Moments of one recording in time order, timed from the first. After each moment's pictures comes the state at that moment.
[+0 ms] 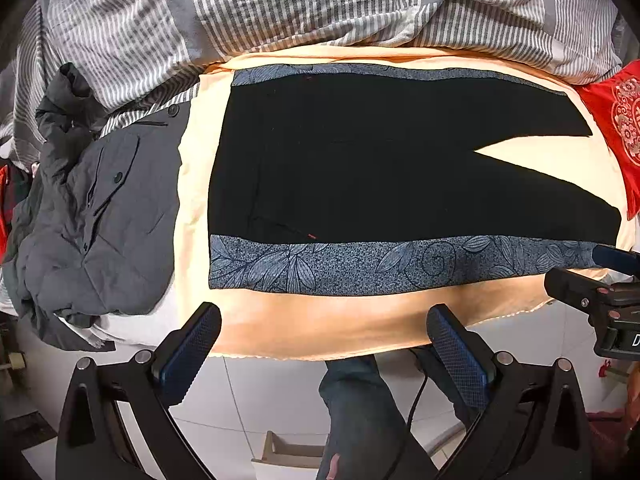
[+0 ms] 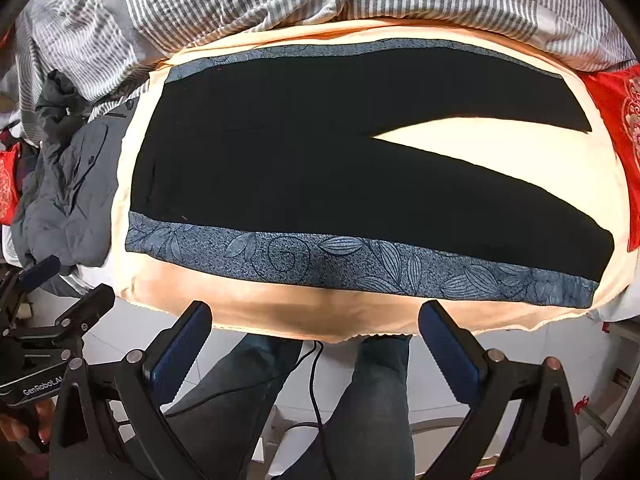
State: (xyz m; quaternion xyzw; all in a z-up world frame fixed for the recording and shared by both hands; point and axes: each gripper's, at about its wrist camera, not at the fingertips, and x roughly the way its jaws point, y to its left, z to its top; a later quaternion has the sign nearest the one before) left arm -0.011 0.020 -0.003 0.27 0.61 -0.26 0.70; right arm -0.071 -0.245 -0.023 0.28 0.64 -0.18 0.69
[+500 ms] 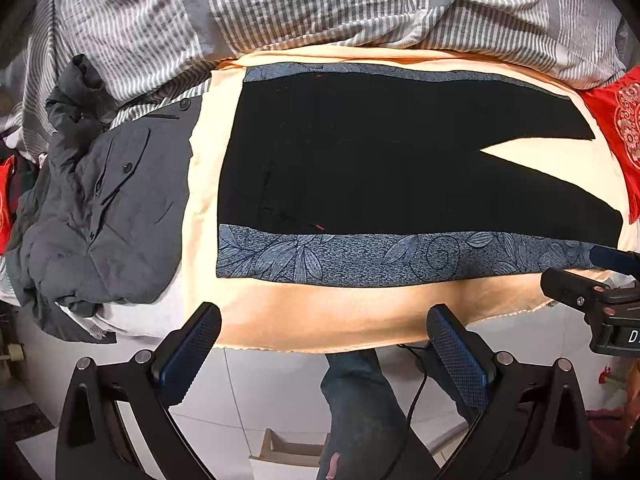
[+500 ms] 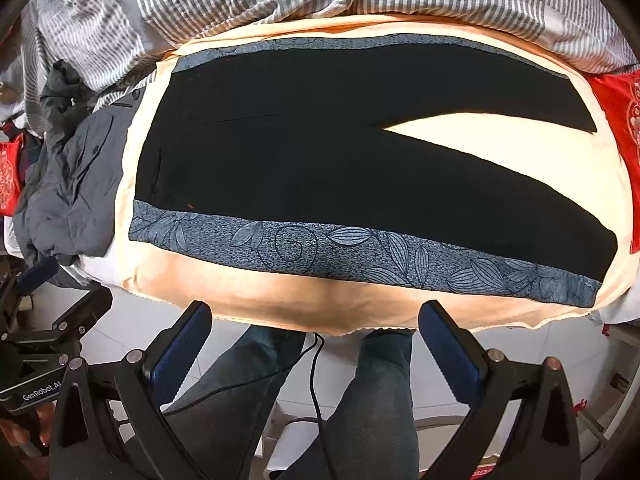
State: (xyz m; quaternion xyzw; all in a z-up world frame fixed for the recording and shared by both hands) left arm -0.018 0.032 0.004 0.26 0.61 -0.25 0.71; right arm -0.070 -0.235 -0.024 0.28 0.65 -0.16 0.69
